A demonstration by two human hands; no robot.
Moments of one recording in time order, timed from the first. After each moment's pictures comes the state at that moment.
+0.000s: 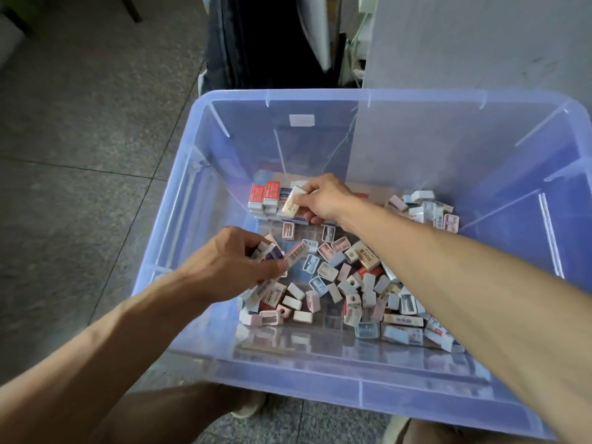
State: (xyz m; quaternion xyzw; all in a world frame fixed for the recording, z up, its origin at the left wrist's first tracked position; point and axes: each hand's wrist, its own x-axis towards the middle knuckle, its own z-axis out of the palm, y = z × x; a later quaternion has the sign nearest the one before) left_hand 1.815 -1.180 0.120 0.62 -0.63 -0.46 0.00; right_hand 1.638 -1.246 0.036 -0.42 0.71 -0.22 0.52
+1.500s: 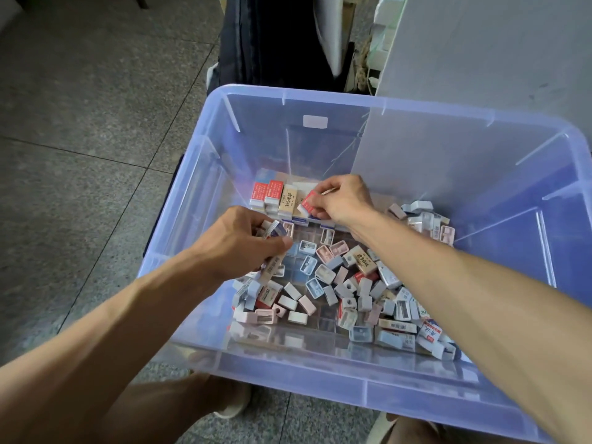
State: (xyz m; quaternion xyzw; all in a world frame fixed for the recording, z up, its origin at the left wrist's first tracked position) left_hand 1.807 -1.189 0.121 0.64 -0.57 -0.51 0.09; right_hand 1.630 -1.235 0.043 -0.37 0.75 -0.29 0.46
